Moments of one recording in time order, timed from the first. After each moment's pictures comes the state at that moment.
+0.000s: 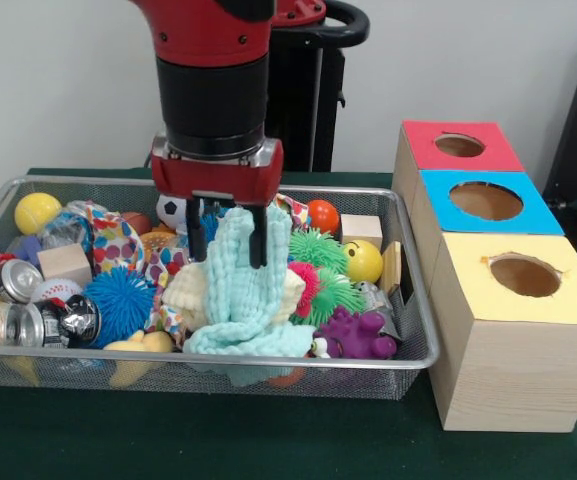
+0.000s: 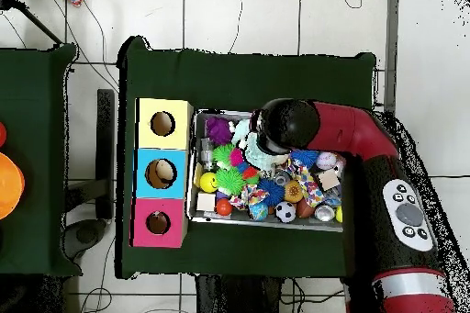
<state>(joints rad) -0.51 -0.60 0.29 1.40 -0.29 0.79 1.82</state>
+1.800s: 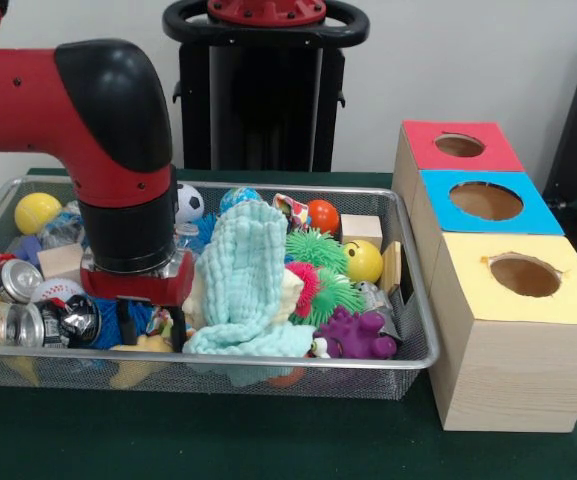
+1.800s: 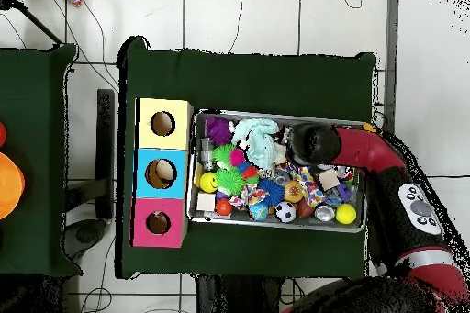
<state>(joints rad) -0.70 -0.36 0.40 1.35 -0.52 0.64 1.82</state>
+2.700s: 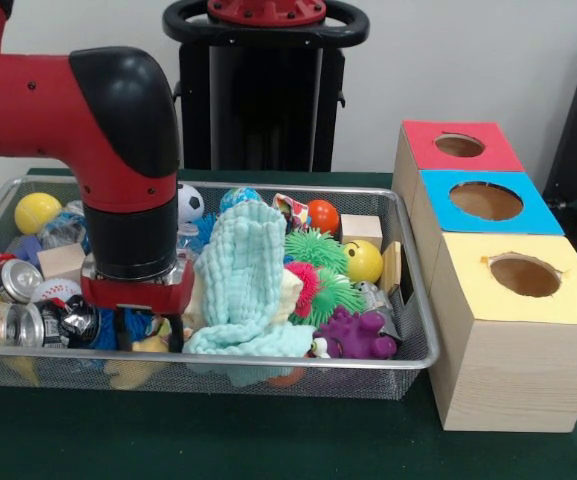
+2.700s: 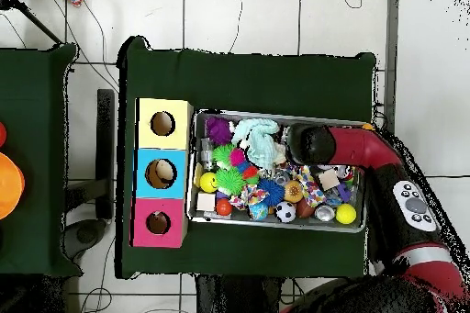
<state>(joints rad) -0.70 -0.35 0.41 1.34 -0.61 0.60 1.82</state>
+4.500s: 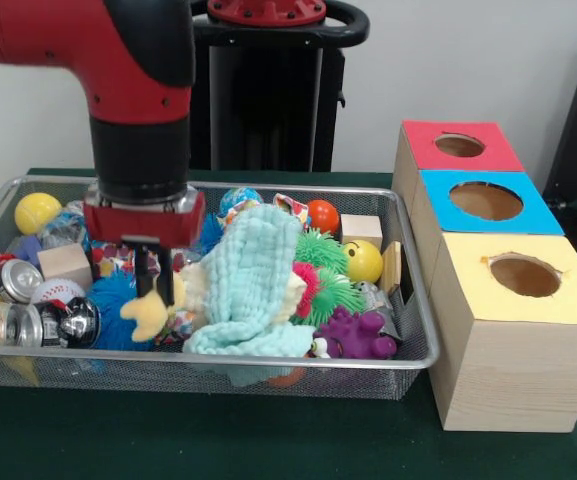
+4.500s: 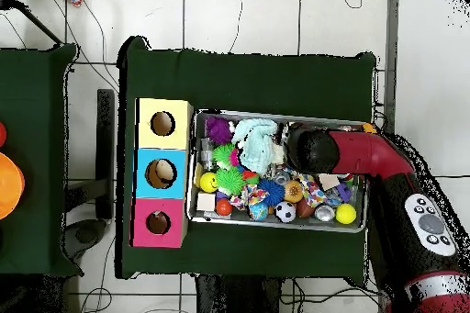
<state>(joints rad) -0.68 -0.56 0.39 1.50 -0.52 0.56 1.82</state>
